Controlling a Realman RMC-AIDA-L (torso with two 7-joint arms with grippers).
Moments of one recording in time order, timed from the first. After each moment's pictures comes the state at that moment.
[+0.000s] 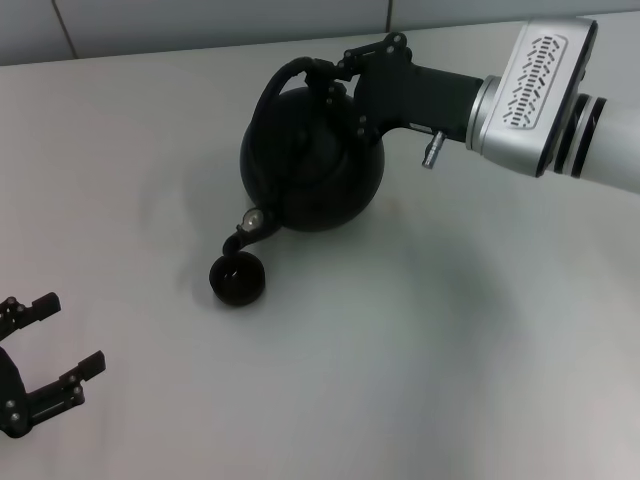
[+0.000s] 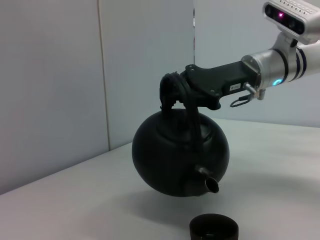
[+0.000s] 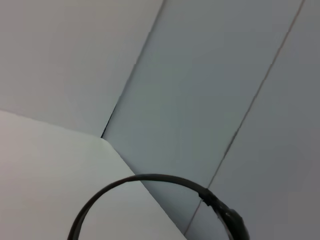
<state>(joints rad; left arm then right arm) -0.16 -2.03 0.66 0.53 1.80 1.66 -0.77 0.71 2.08 -0.96 -0.33 -1.41 -1.12 0.46</state>
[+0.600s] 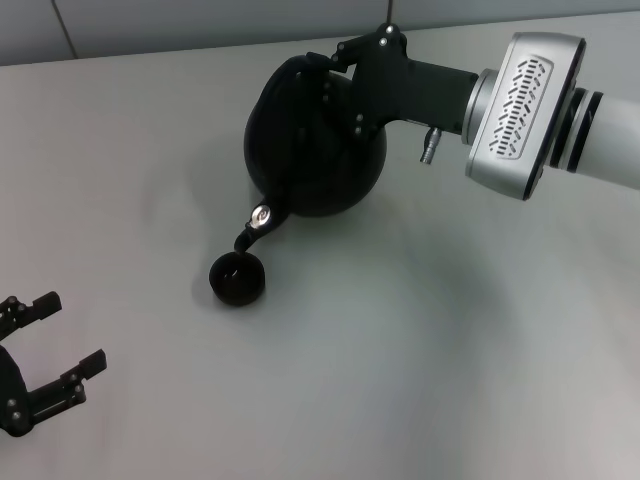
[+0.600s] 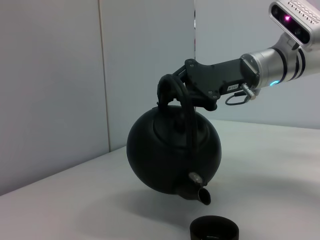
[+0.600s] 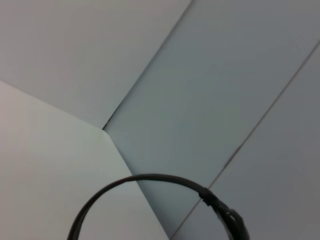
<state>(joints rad) -0.16 -2.03 0.66 0.52 1.80 1.66 -0.77 0.72 2.09 -0.96 -0.34 -1.40 -1.12 0.28</state>
